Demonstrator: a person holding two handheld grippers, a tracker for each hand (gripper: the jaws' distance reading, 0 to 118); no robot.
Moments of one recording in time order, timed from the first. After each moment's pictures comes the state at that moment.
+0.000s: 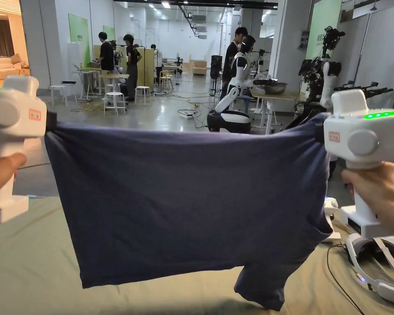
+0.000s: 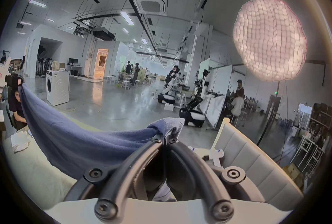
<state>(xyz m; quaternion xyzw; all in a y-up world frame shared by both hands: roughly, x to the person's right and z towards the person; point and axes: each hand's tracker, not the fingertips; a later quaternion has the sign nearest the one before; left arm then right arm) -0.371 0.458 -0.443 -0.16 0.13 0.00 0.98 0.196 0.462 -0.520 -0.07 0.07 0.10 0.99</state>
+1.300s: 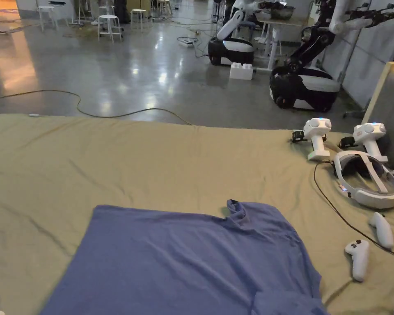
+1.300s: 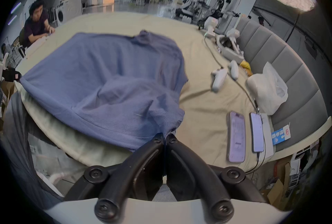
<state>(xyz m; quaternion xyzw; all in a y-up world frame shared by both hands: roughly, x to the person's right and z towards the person) -0.311 0.075 -0.095 -0.48 0.06 0.08 0.87 0.272 0.081 -0.181 -0.44 0.08 0.17 0.88</state>
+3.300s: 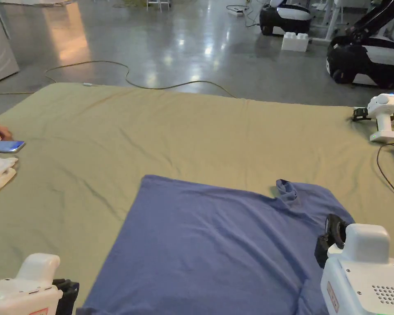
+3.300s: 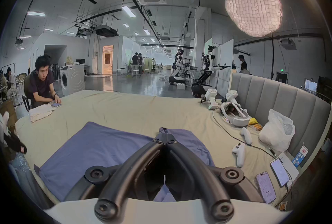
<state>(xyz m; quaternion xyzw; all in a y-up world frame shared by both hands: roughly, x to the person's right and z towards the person) -0.314 0.109 -0.085 -0.48 0.05 0.08 0.87 0.137 0.157 -0.218 -0.12 0.09 0.04 0.99</state>
